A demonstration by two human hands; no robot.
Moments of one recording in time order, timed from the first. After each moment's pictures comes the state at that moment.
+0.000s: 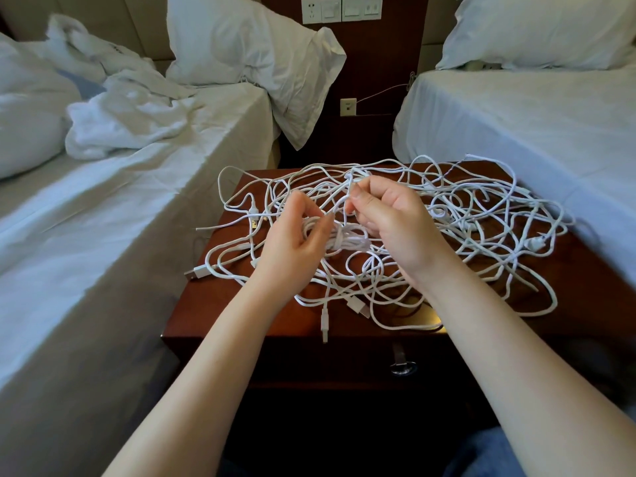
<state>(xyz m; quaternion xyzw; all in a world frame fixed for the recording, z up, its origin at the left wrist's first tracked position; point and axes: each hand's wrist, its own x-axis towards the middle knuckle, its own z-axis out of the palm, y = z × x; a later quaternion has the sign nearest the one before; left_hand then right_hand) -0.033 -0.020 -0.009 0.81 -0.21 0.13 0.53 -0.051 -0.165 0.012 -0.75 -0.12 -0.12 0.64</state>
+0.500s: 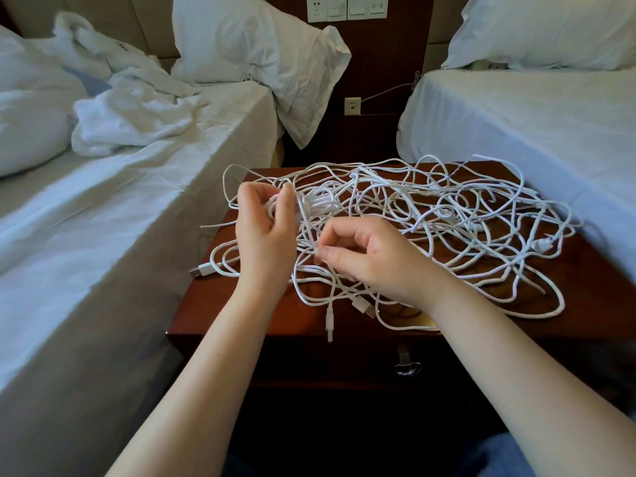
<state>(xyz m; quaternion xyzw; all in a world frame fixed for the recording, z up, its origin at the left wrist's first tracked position) -0.024 -0.013 -0.008 0.72 -0.08 0.28 0.64 -0.063 -0.153 0.003 -0.82 -0.23 0.01 0.52</state>
